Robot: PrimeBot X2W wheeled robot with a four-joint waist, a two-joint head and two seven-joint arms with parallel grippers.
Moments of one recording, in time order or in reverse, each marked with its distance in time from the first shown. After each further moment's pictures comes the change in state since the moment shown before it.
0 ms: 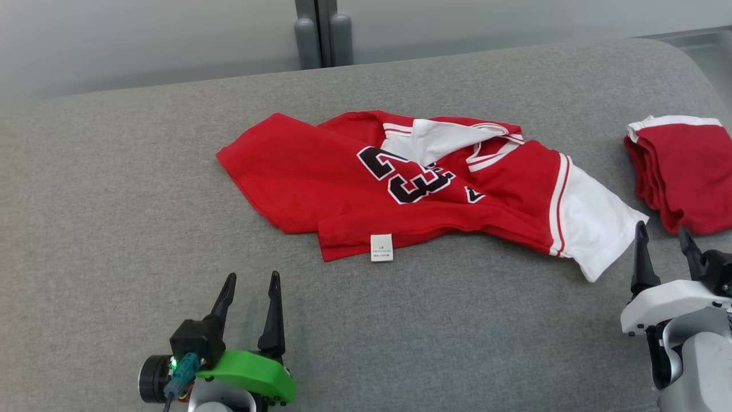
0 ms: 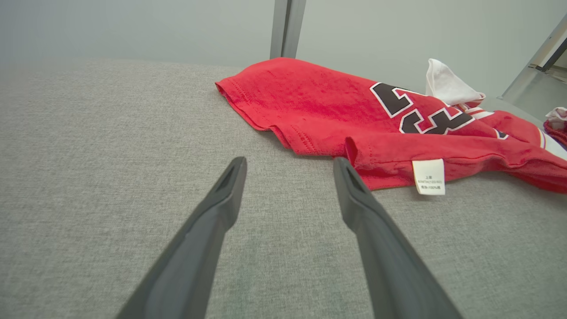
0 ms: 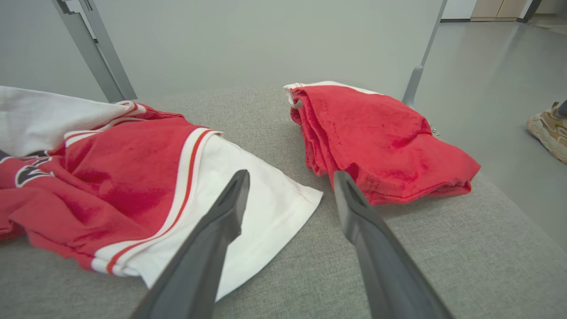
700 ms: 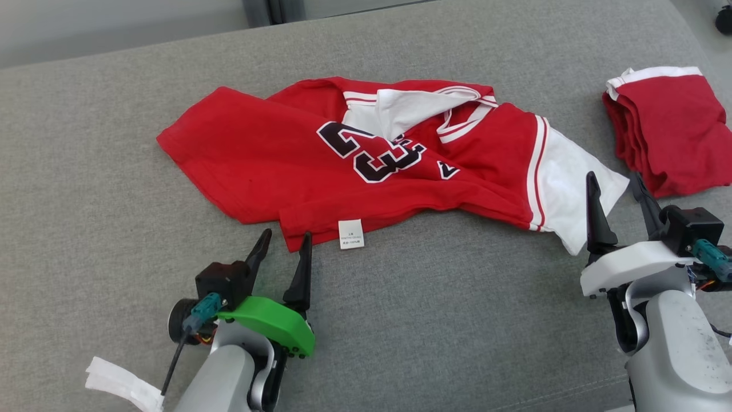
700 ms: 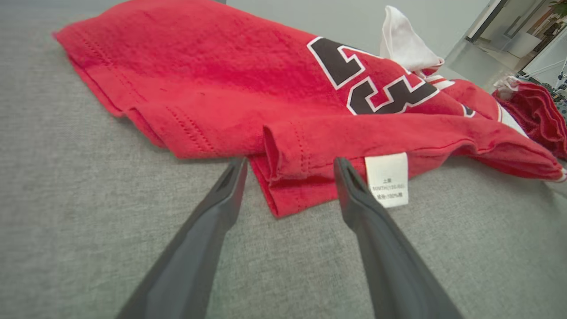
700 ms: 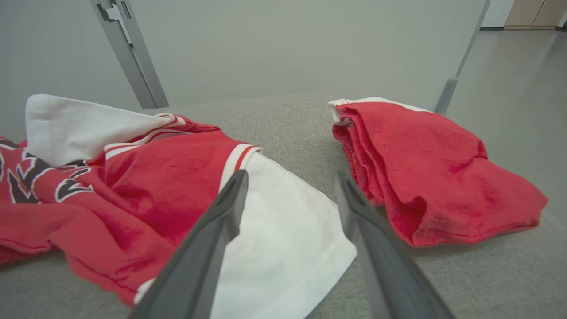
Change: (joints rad) left arm -0.220 -0.001 -0.128 0.179 -0.124 -0.069 0.000; right arm -0.065 0.002 0.191 -0.096 0.084 0.000 0.000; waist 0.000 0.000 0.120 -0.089
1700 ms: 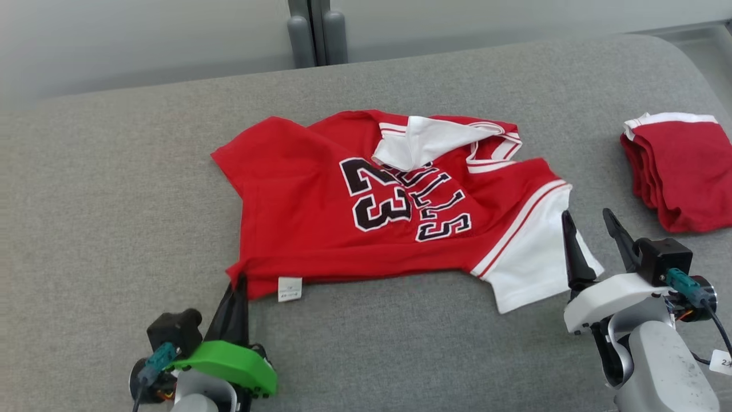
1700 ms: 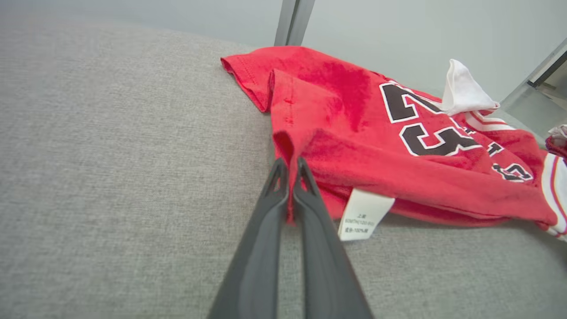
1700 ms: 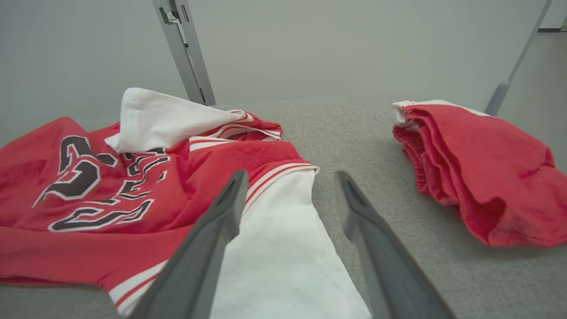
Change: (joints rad) left arm 0.139 0.000 0.180 -0.042 0.019 -0.020 0.000; right arm 0.066 0.000 0.065 0.033 0.018 0.000 0.000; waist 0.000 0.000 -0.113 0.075
